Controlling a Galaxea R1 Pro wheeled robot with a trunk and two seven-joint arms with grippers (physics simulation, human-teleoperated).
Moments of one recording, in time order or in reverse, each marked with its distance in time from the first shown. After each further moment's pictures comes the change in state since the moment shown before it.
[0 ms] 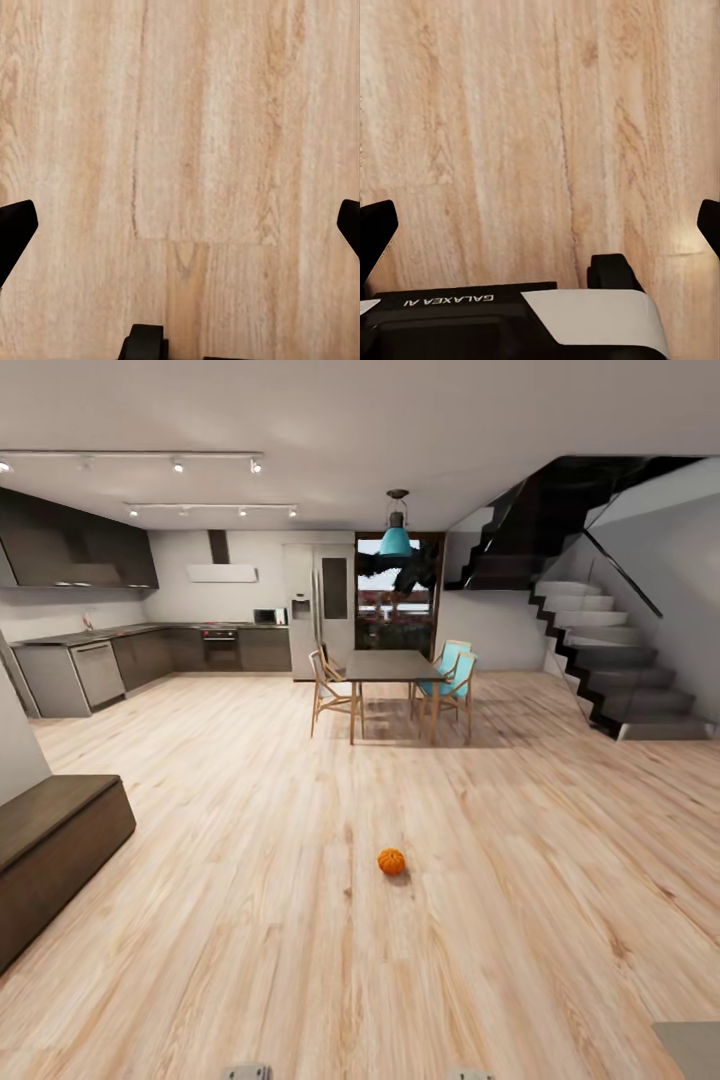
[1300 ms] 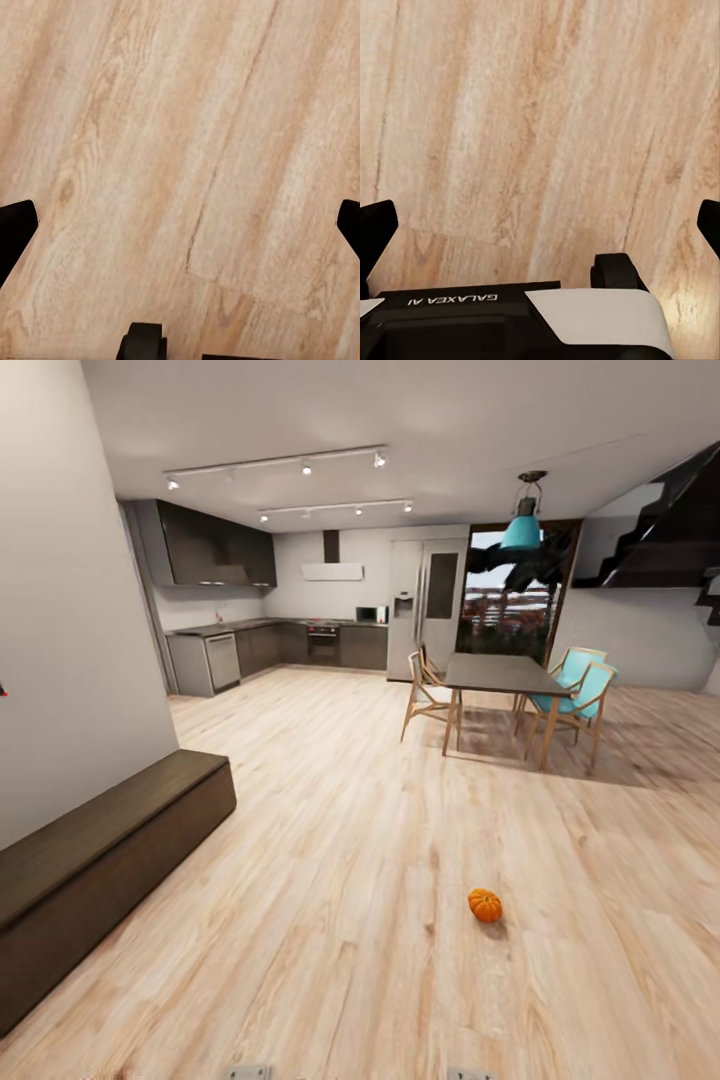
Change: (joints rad) left arm 0.000 -0.003 -0.004 0.000 0.000 -0.001 -0.001; right arm 0.000 0.004 0.001 0.000 -0.003 -0.006 0.001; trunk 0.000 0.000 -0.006
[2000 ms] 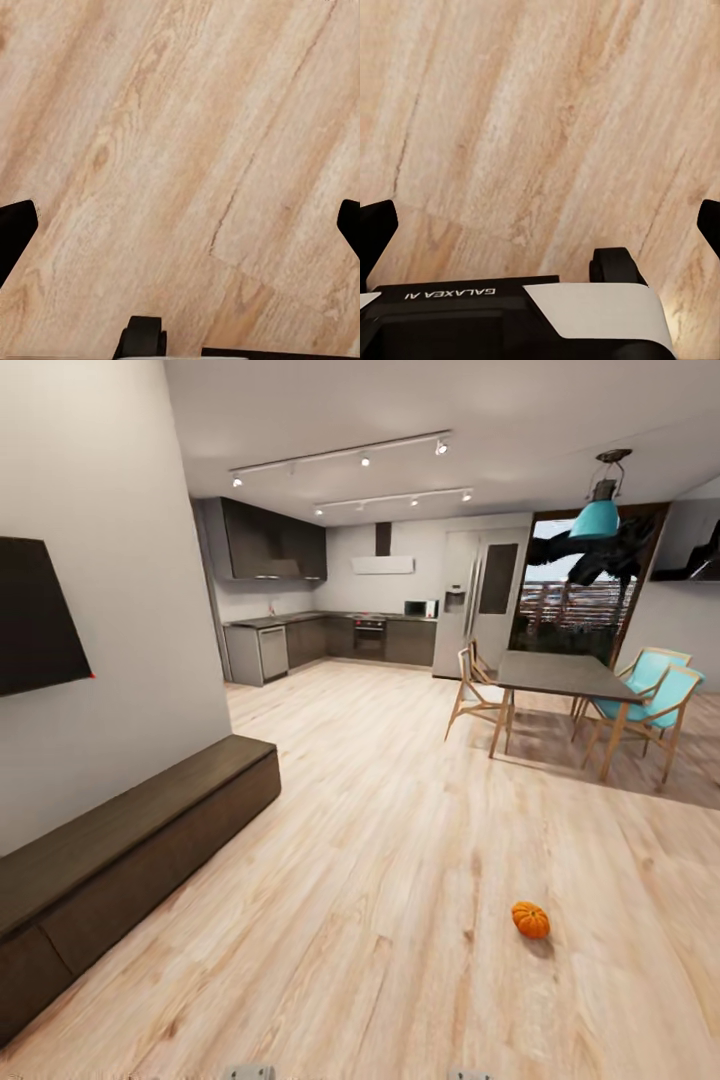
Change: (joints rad) left arm 0.000 -0.002 -0.001 0.001 -0.002 -0.002 0.000; right arm 0.000 0.000 0.001 0.000 0.003 0.000 0.000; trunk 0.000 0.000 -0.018
